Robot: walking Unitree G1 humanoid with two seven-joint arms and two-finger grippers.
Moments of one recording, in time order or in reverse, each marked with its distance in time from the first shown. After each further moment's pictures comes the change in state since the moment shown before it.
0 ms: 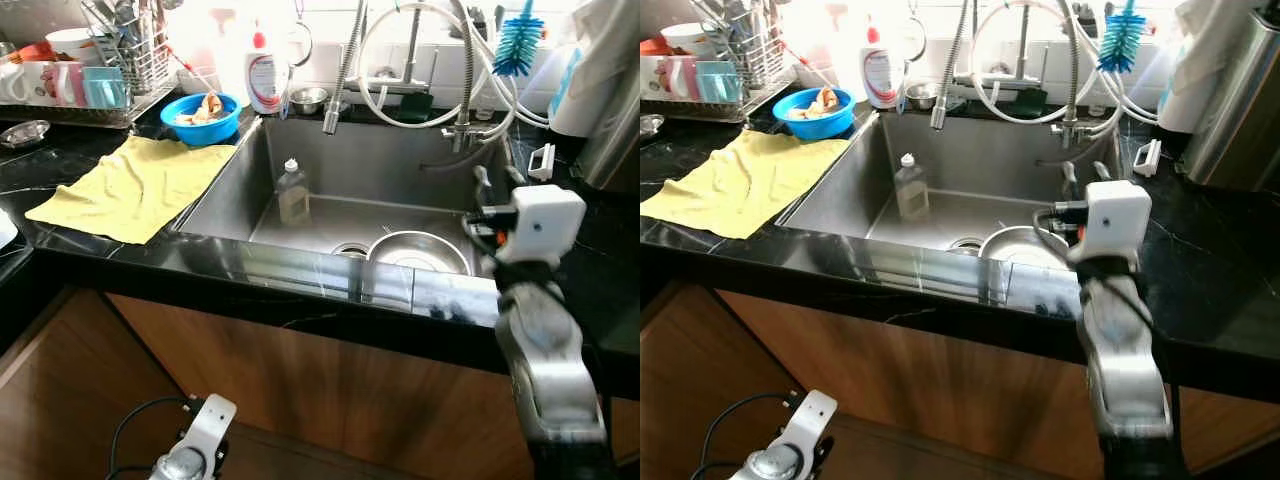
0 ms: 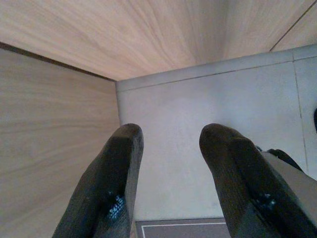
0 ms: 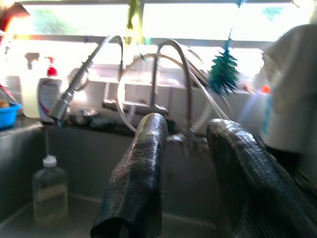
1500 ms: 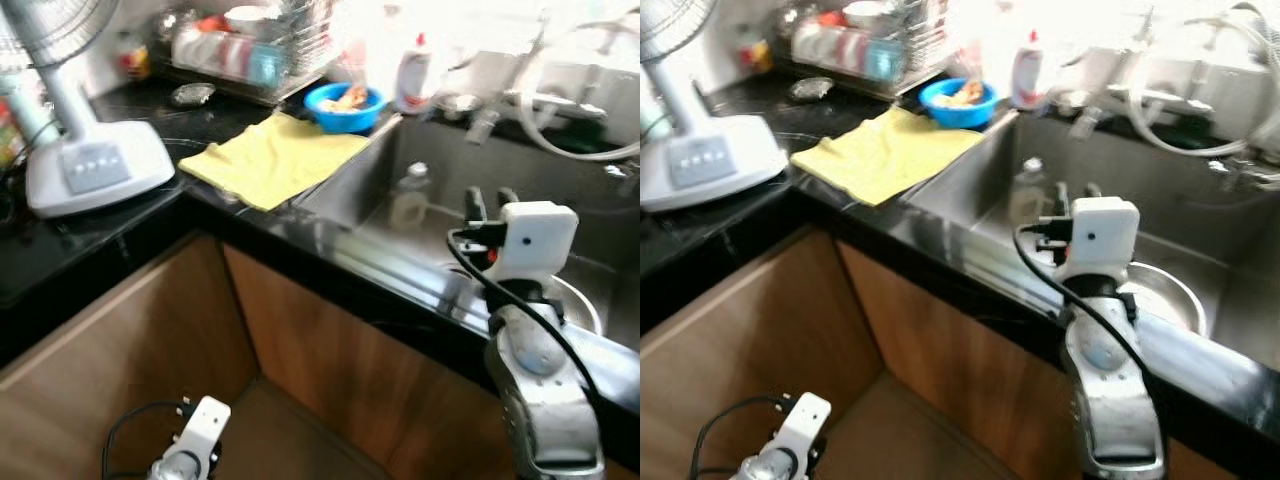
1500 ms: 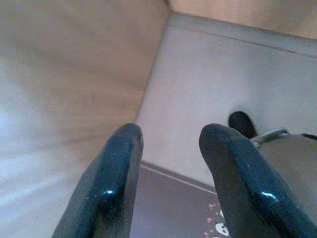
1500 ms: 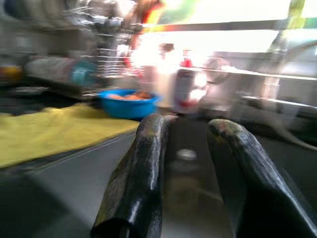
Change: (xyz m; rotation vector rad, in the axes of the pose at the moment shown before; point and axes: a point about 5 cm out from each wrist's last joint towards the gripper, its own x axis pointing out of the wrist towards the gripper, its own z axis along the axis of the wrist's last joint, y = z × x) left arm -0.003 0.007 -0.008 -0.014 0.003 0.053; right arm -0.012 0.027 0.014 0.028 0.082 0.022
